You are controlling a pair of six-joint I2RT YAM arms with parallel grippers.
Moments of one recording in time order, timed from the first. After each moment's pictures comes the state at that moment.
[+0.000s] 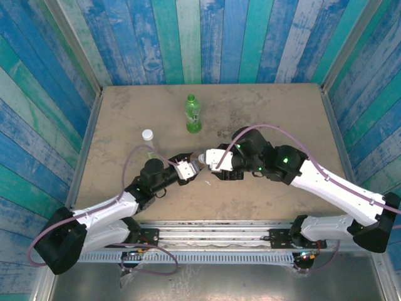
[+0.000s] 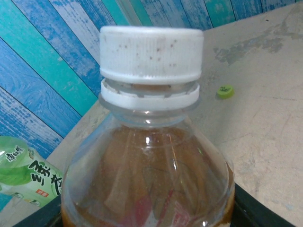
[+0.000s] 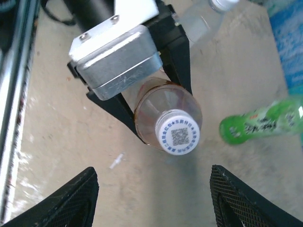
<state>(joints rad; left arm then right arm) -0.70 1.01 0.28 0.55 0.22 0.56 0.97 1.21 1.21 -0.72 -0.10 -0.74</state>
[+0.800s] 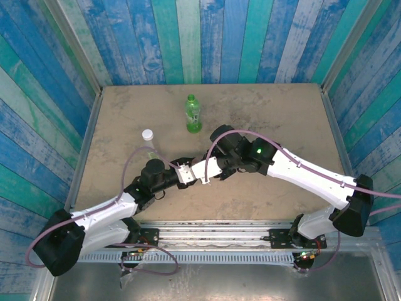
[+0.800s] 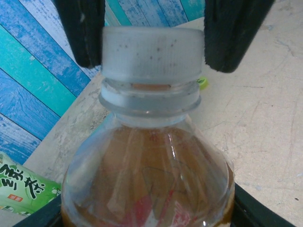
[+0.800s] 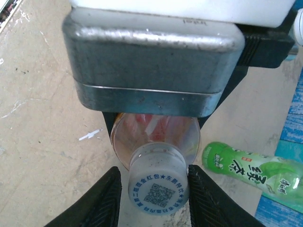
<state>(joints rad) -0.70 0.99 0.28 0.47 0.30 0.60 1.00 1.43 1.33 -0.80 -0.07 -1.16</state>
